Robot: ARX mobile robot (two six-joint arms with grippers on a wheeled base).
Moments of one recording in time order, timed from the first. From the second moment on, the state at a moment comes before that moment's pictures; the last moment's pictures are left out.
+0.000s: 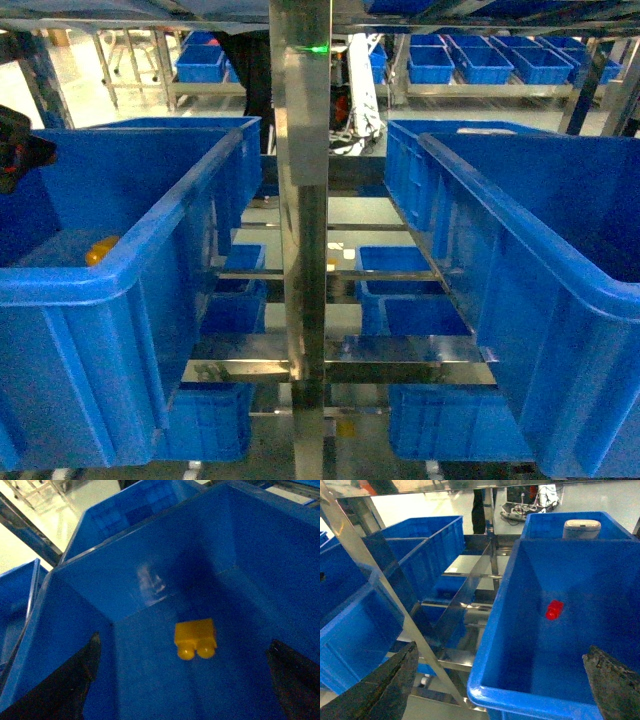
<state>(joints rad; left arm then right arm) 0.18 1.73 1.01 0.30 0.19 0.49 0.09 0.81 0.67 -0.14 -0.21 0.10</state>
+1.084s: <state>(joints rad) 0.14 0.92 0.49 0.45 0.14 0.02 0.09 0.65 0.35 0.31 0.10 0.02</state>
